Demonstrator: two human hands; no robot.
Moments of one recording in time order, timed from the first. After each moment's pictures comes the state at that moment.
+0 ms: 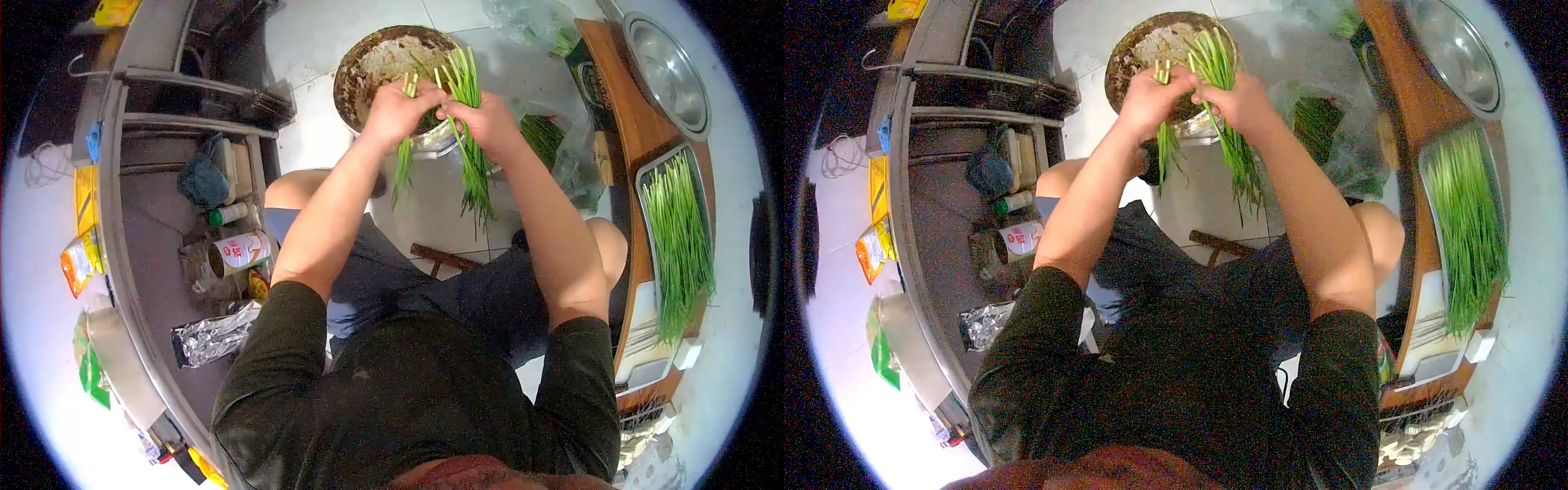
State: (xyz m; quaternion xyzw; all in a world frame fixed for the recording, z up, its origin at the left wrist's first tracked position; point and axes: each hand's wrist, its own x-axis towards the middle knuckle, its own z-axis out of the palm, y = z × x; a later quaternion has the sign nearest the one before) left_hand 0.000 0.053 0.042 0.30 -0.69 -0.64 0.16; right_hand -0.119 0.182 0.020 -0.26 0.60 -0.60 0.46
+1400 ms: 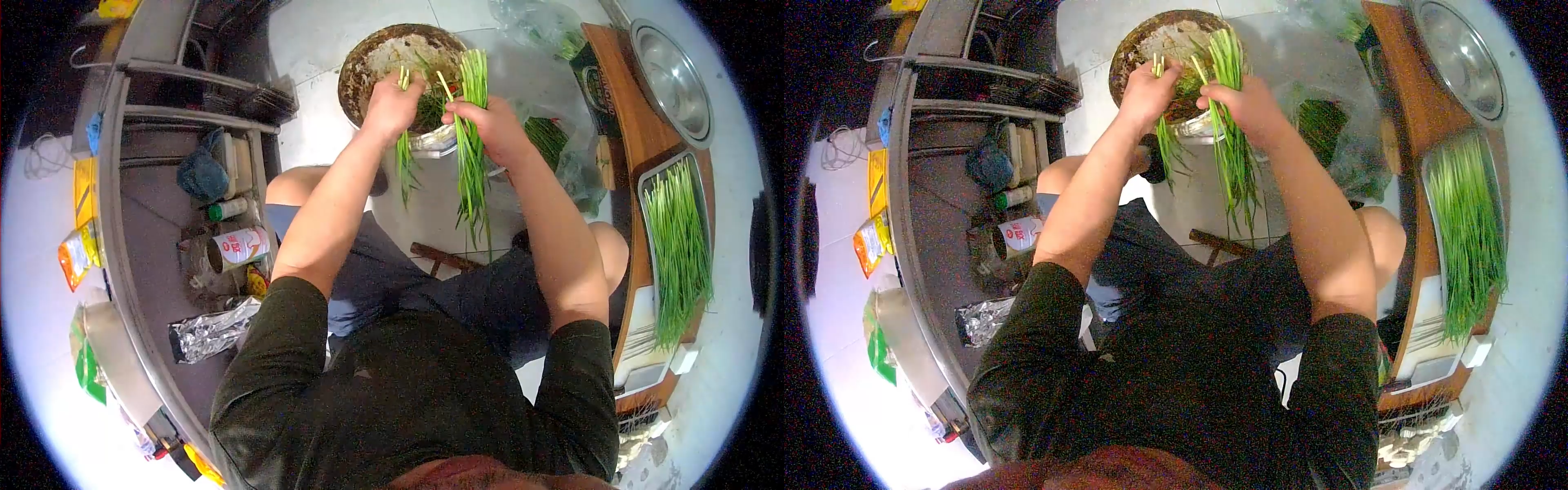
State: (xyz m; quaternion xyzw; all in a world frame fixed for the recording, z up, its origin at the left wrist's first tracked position) left_hand 0.001 0.029 0.026 0.41 -0.72 -0.52 0.18; right_hand -0.117 0.182 0.021 -0.20 0.55 -0.63 0.51
